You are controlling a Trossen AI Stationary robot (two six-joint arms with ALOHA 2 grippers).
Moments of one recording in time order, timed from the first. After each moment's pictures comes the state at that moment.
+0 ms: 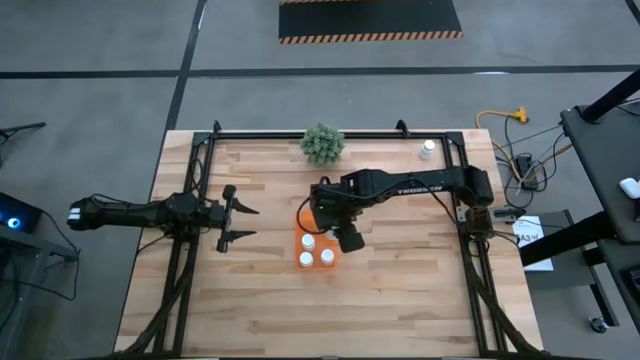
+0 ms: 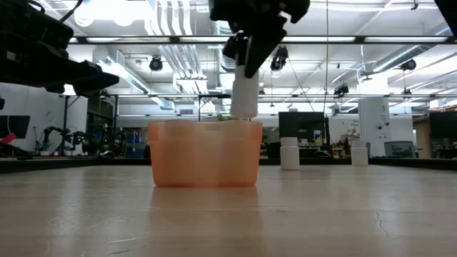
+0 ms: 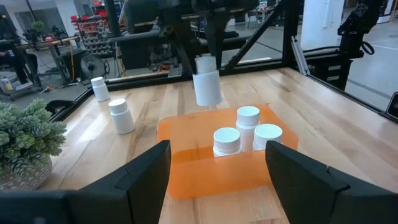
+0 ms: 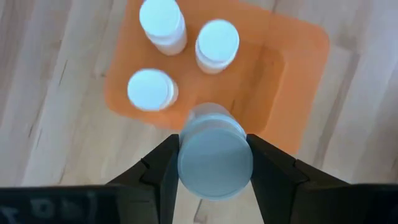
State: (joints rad) left arm -0.02 0.20 0.01 0.04 0.04 0.11; right arm 0.03 1.99 1.85 -1.12 -0.11 -0.24
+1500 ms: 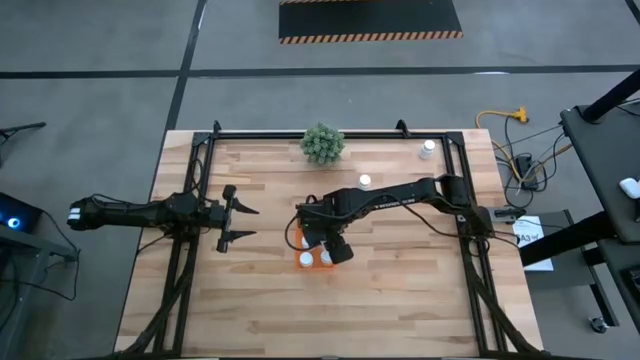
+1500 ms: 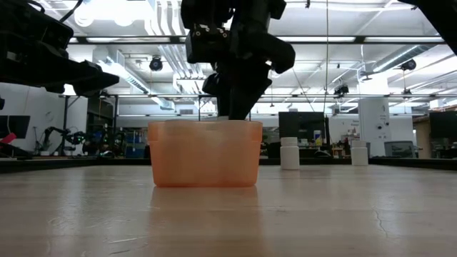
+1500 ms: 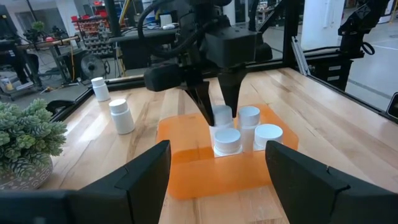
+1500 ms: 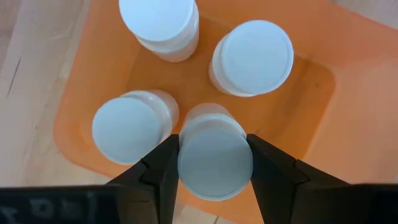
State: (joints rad) left arm -0.02 0.20 0.01 0.04 0.04 0.11; right arm 0.06 2.16 1.83 -0.99 -0.11 -0.30
